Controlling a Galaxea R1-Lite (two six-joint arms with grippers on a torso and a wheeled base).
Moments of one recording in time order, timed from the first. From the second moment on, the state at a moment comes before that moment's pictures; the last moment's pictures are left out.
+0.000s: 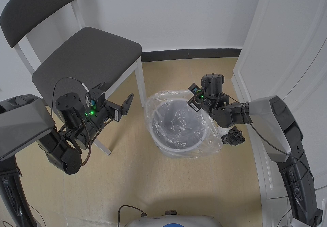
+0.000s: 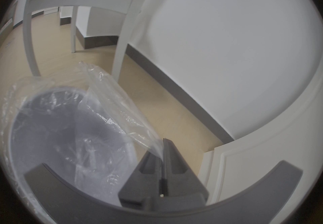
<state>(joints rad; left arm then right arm) -0.34 2.11 -0.73 -1.53 -0.01 0.28 0.42 2.63 -2.00 -0.44 -0.27 -0.72</state>
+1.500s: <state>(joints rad) -0.34 2.16 -0.74 -1.53 -0.01 0.28 0.40 2.61 -1.89 -0.62 -0.36 -0.43</state>
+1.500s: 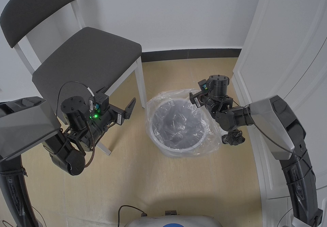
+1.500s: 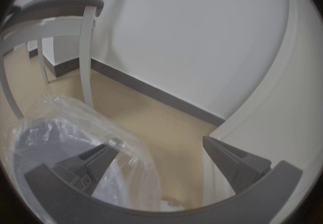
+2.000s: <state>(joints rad) -0.40 2.24 -0.81 -1.53 0.02 0.23 0.38 2.45 -1.59 -0.54 -0.27 0.04</state>
